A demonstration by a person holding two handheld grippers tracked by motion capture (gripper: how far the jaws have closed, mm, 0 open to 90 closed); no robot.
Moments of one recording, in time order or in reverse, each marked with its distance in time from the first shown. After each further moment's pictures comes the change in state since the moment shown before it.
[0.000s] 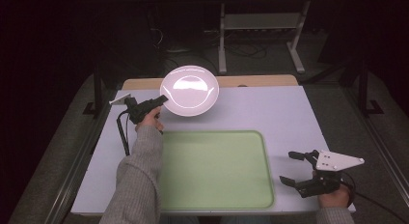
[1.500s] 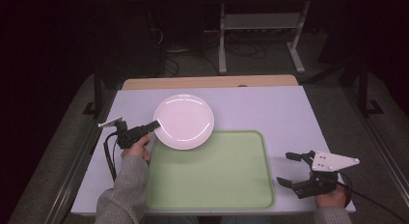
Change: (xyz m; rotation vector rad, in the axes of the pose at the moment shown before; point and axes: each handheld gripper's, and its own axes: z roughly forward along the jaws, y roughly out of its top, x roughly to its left) left arm 0.032 -0.036 -0.064 0.104 0.053 0.099; right arm 0.005 0.002 0.006 0.021 0.001 -0.009
